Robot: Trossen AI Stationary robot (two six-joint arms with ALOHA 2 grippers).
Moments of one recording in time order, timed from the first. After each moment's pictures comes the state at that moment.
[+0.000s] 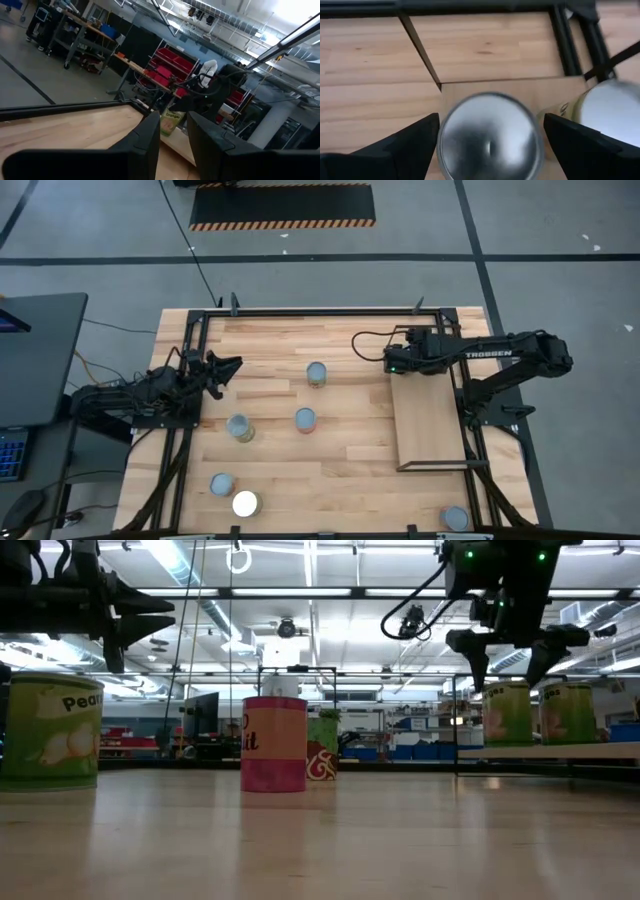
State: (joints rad) left arm 0.05 0.01 0.01 0.21 -0.40 -0.51; right arm -0.15 1.28 0.97 -1.21 0.66 1.50
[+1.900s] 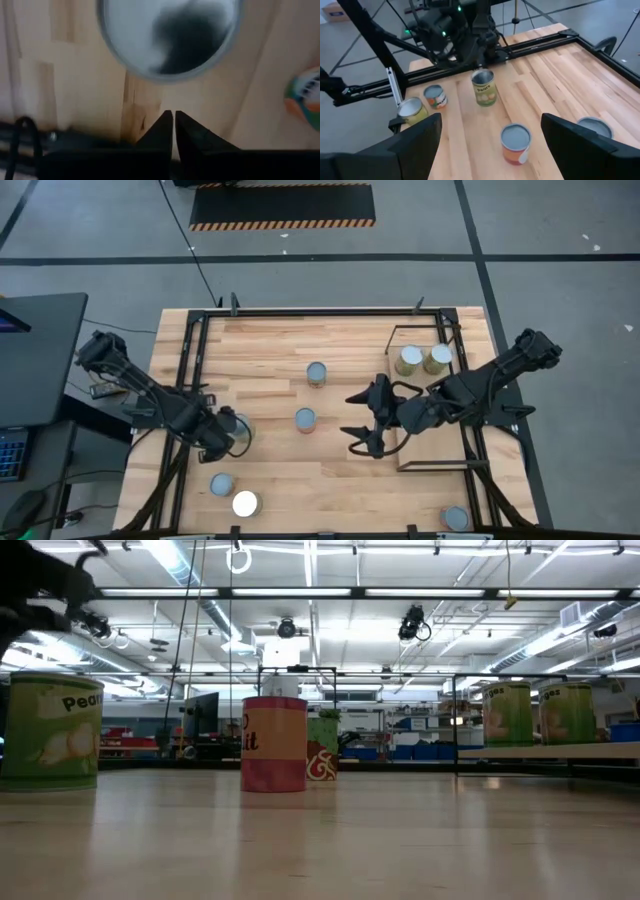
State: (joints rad) left arm -0.62 1.22 0.82 -1.17 -0.12 -0.77; right arm 0.48 1.39 1.33 -0.44 0.56 0.48
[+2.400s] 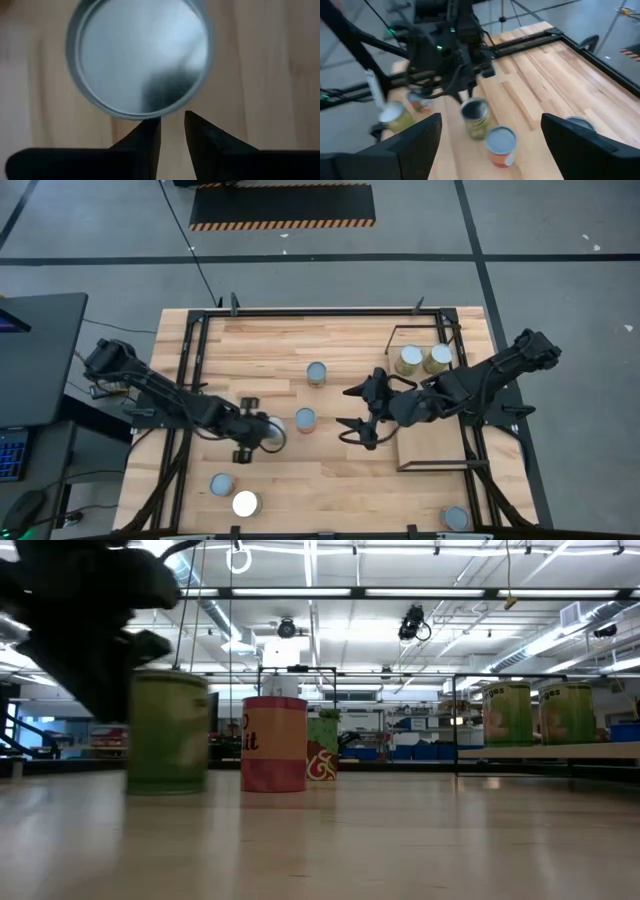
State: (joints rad) left arm -0.43 1.38 0.78 -0.56 -0.21 -0.28; right arm 0.42 1.41 1.33 -0.45 0.56 0.47
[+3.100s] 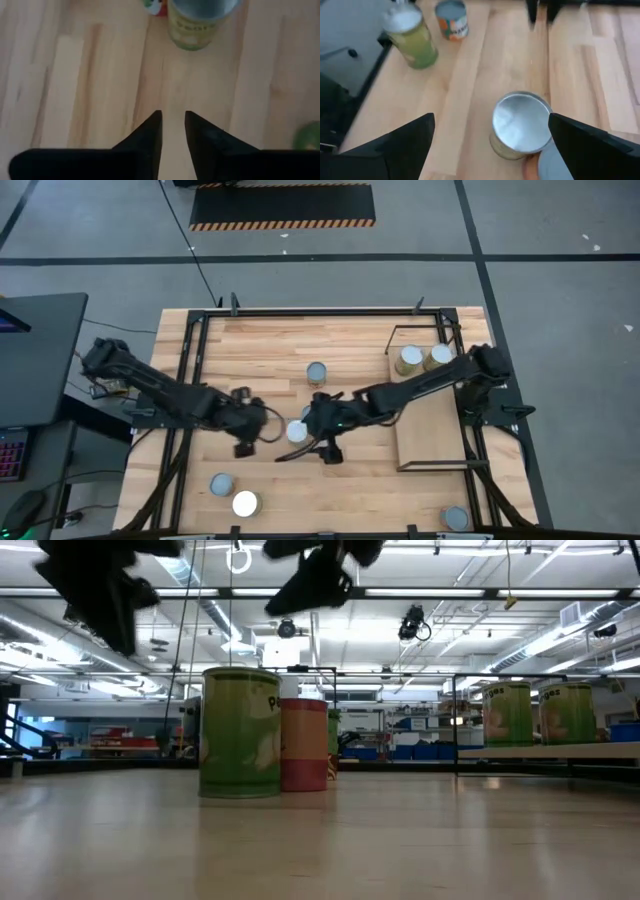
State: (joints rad) left arm -0.45 1.28 1.00 -0.94 -0.28 -0.56; right arm 0.25 1.85 1.45 -0.33 0.03 0.09
